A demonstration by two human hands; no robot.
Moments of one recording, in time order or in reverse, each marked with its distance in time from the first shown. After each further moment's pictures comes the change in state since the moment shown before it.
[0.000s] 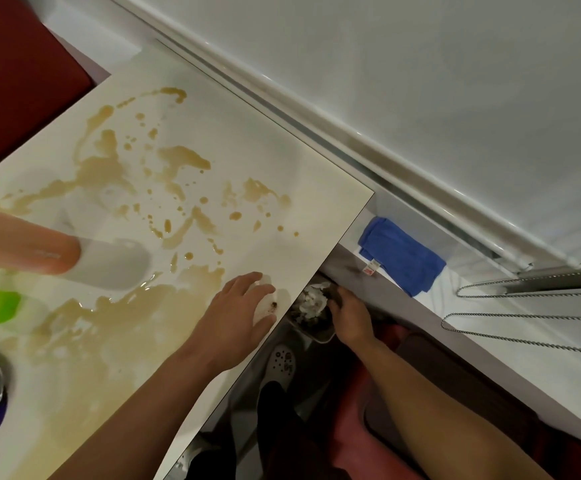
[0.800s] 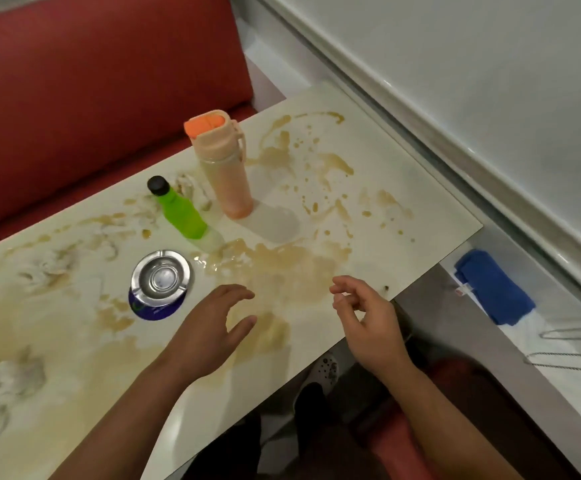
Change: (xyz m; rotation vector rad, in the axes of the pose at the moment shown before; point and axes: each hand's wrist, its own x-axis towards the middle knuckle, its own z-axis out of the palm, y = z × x) left_hand -0.244 -0.121 -0.068 -0.222 0.335 -0.238; right_hand -0.221 -0.219 0.020 0.350 -0.087 -0.543
